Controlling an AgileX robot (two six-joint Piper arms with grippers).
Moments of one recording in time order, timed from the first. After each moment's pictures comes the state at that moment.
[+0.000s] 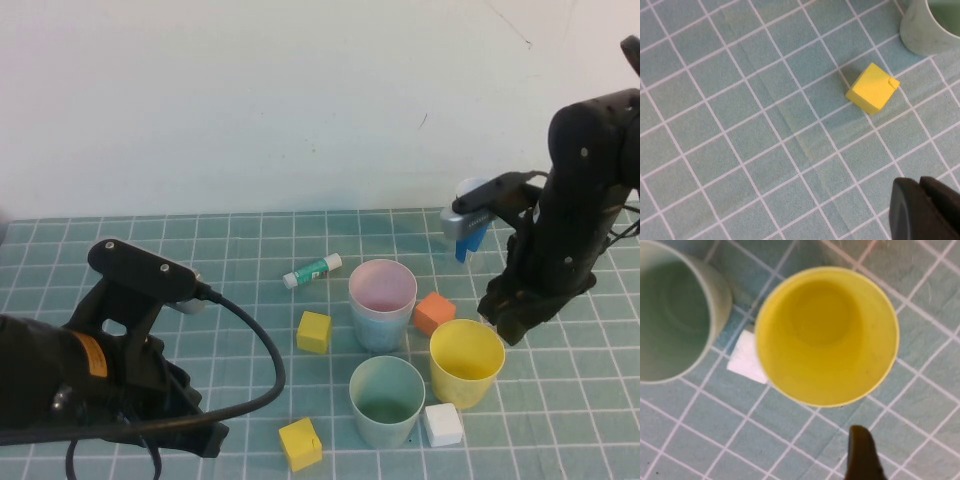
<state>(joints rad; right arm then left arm) 0.39 1.92 -1.44 0.03 1.10 -0.23 -0.51 1.15 -0.79 -0.07 0.74 -0.04</state>
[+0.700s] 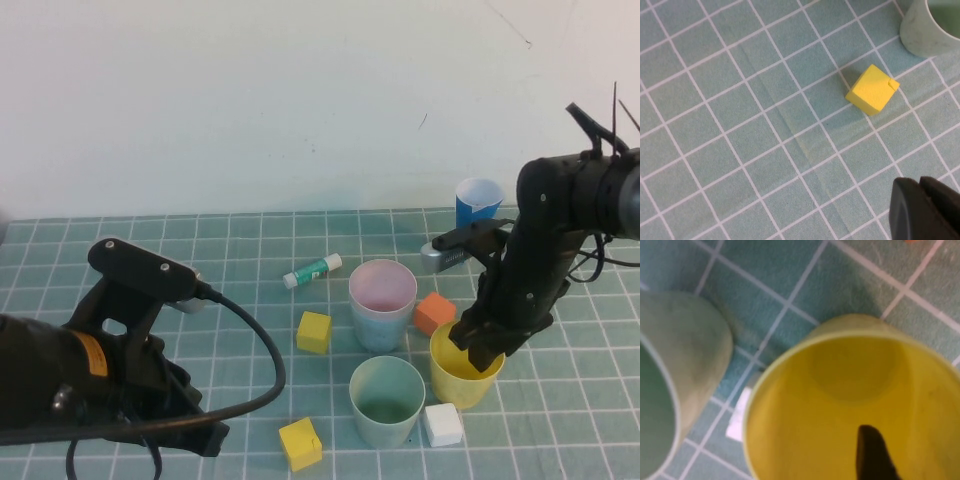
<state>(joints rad) 0.37 2.11 -1.44 0.15 0.96 -0.29 -0.51 1.15 -0.79 -0.07 0.73 -0.04</state>
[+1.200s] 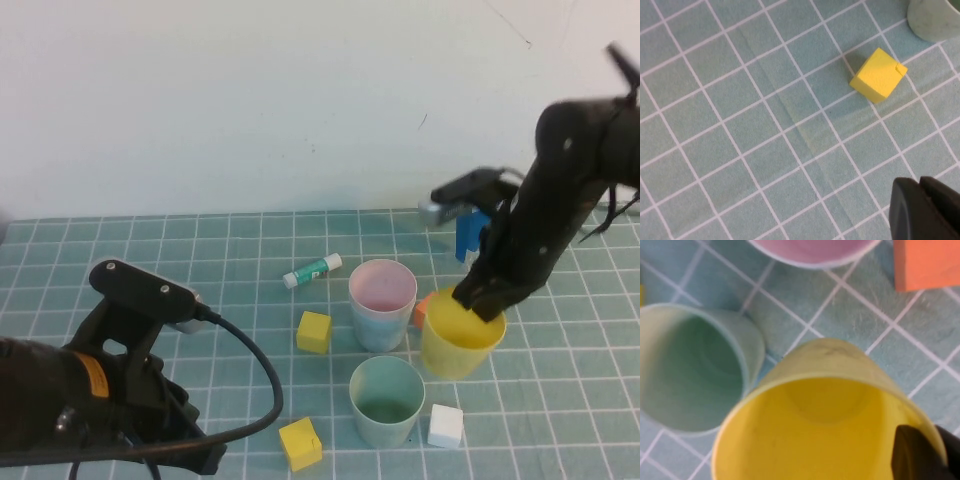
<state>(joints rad) 0.37 2.01 -1.51 0.18 1.04 -0.37 -0.51 1.15 -0.73 -0.07 0.69 -0.04</state>
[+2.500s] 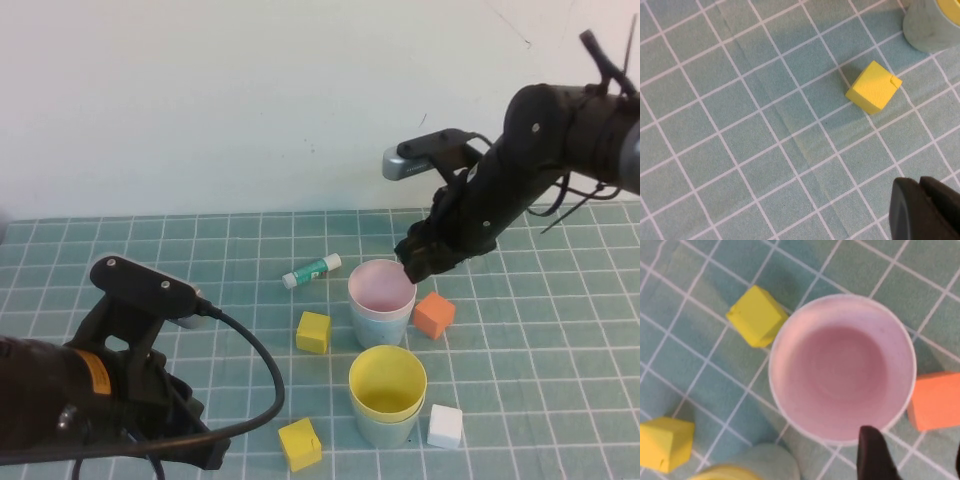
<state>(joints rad) 0.41 2.08 -1.63 0.29 0.88 -0.30 -0.51 1.15 -0.73 -0.08 0.66 -0.04</state>
